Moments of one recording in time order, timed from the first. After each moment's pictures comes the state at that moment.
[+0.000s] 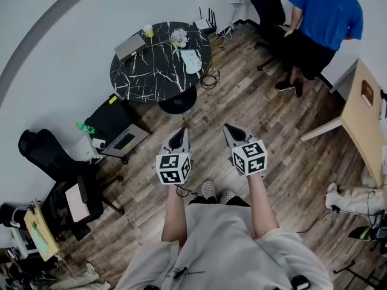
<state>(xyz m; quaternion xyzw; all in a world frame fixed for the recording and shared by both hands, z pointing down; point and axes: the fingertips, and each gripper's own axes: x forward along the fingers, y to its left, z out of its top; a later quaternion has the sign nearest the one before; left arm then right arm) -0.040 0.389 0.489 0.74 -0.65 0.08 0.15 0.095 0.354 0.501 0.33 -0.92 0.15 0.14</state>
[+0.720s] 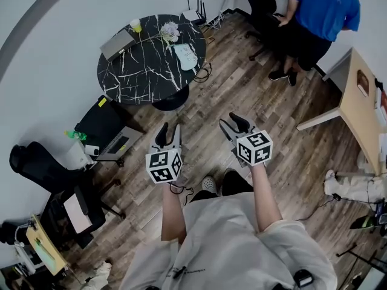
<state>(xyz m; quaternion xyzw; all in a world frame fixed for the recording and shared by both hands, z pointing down) -0.123 0.348 0.510 0.73 -0.65 0.07 0.18 0.057 0.304 0.521 0.35 -0.91 0.18 0.13</state>
